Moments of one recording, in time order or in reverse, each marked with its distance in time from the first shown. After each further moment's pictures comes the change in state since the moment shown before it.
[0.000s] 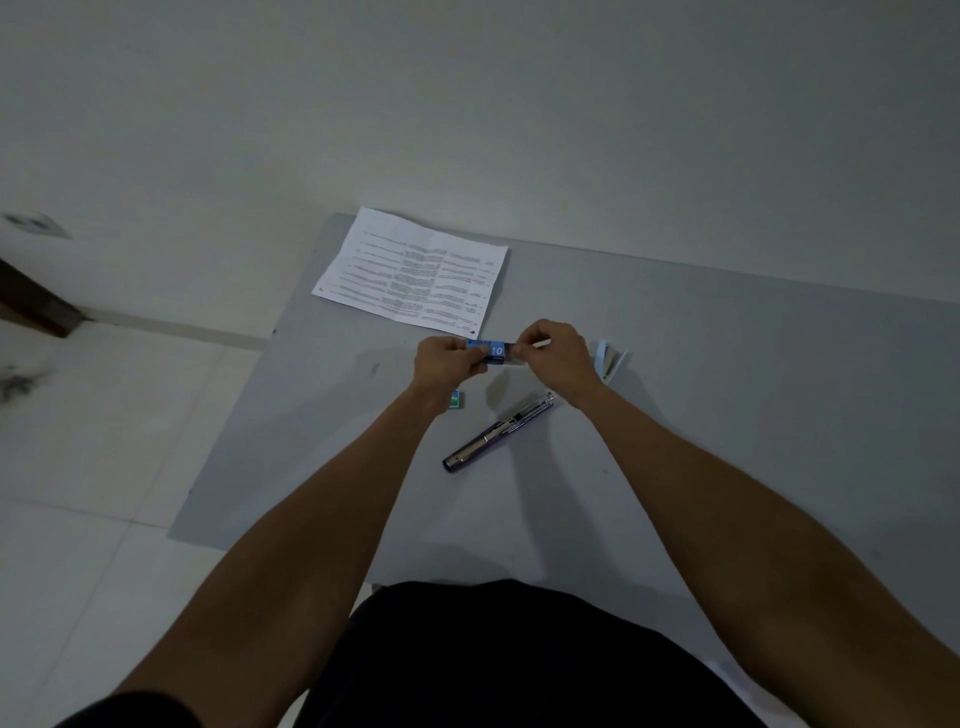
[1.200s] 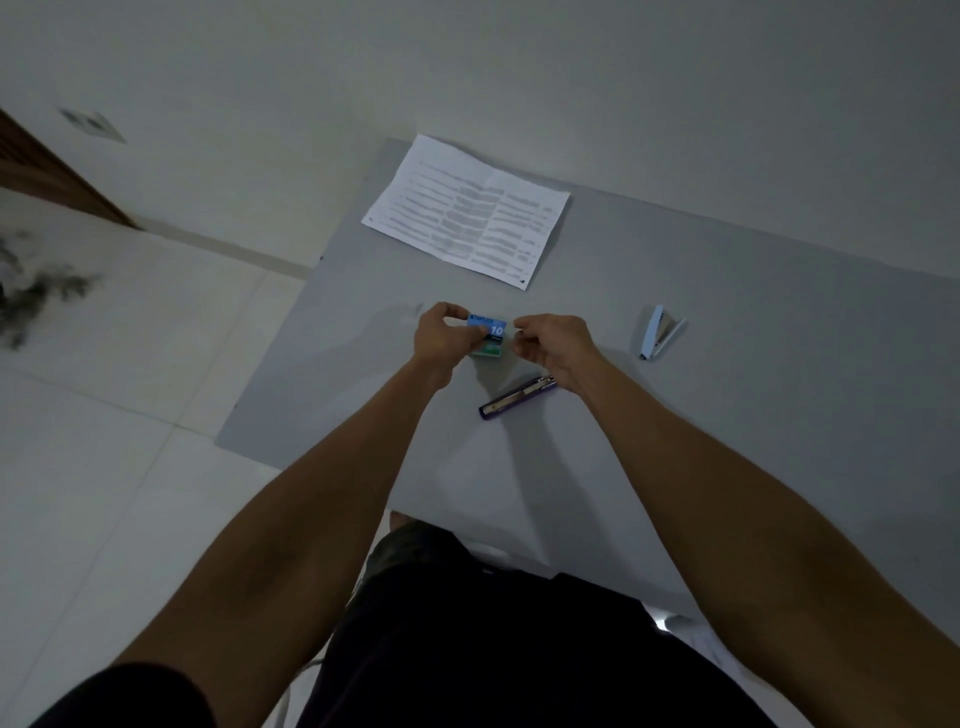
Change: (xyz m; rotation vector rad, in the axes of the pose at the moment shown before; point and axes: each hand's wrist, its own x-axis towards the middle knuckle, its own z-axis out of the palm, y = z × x) left_hand -0.015 -0.034 -0.054 0.018 0.157 -0.106; right_hand -0.023 -0.022 0.059 0.637 -0.177 0.575
